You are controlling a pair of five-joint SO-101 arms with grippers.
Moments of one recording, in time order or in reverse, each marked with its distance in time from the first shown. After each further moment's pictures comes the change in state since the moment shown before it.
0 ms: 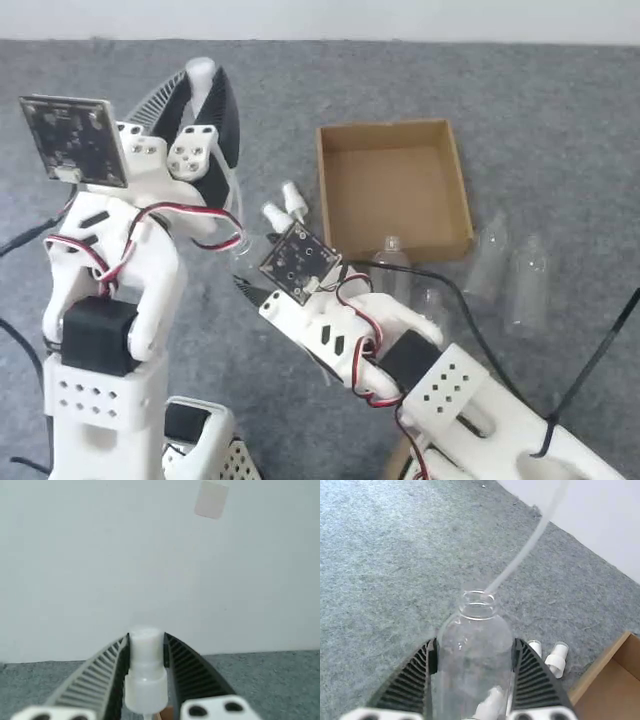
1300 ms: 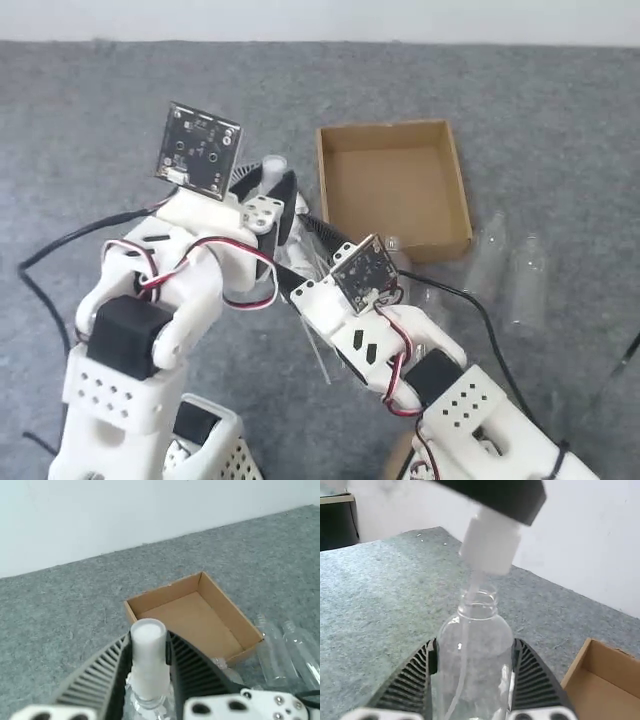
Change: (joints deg) left arm 11.2 -0.1 1.9 23.0 -5.4; right arm 6.7 -12.1 17.1 -18.9 -6.1
